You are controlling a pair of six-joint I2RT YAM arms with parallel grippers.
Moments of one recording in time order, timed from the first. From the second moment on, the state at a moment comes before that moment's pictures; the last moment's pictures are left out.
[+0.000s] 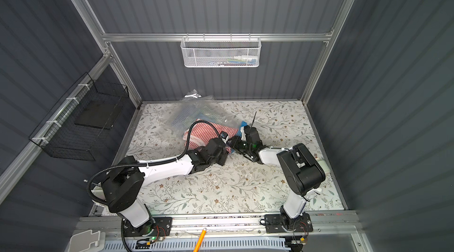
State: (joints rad) left arm -0.97 1.69 1.05 -0.13 -0.27 -0.28; right arm 0.46 1.75 0.78 0.39 -0.41 0.96
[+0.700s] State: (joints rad) left arm -0.95 1.69 1.19 -0.26 -0.47 -0.33; right arm 0.46 1.65 0.85 0.23 -0.37 0.86
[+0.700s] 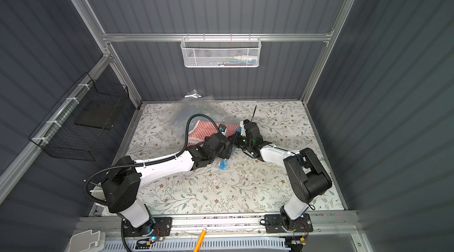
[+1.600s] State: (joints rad) left arm -0.40 1.82 1.27 -0.38 -0.35 -0.35; right arm 0.33 1.64 0.91 0.05 -0.39 0.73
